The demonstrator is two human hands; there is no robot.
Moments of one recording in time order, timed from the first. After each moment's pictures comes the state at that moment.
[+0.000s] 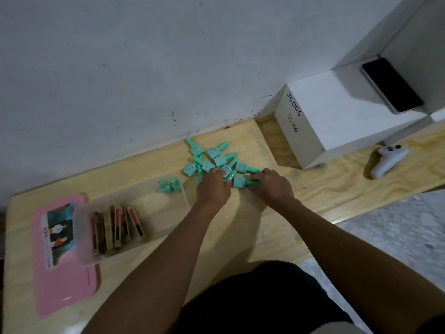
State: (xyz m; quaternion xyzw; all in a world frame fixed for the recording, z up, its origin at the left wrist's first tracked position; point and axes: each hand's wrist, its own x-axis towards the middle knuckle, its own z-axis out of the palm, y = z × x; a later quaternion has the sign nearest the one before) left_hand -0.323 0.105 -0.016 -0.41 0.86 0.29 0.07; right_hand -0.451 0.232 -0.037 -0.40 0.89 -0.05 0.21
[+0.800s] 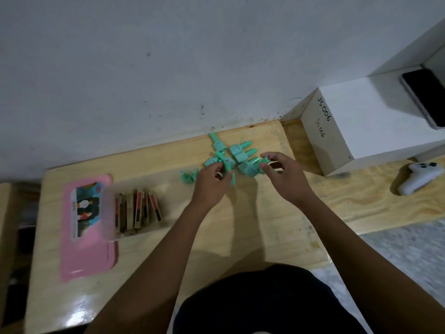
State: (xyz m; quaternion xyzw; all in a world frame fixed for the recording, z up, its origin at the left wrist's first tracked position) left_hand -0.273 0.088 0.030 -0.46 0.75 0.46 -0.13; right_hand -0.431 0.208 0.031 -0.33 0.77 -0.47 0.29
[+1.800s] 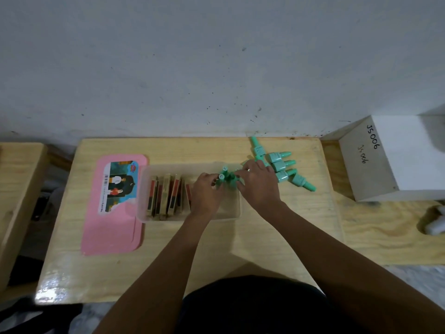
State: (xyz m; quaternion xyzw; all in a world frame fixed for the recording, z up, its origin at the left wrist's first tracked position) left_hand -0.171 0.048 -0.011 -0.54 0.73 0.39 -0.18; right_hand -0.307 0.104 0.009 -0.59 0.81 -0.07 0.02
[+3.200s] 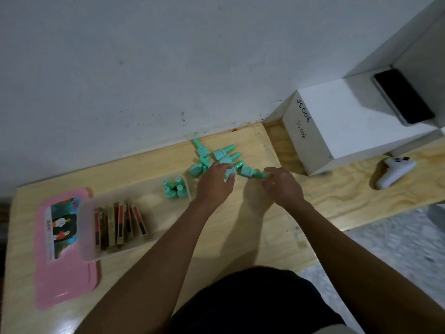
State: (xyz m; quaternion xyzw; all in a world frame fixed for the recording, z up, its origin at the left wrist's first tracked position) left_hand -0.320 0.090 -0.006 -0.37 0.85 0.37 -0.06; right_hand -0.467 0.231 -0.029 -0.29 0.90 -0.17 0.26
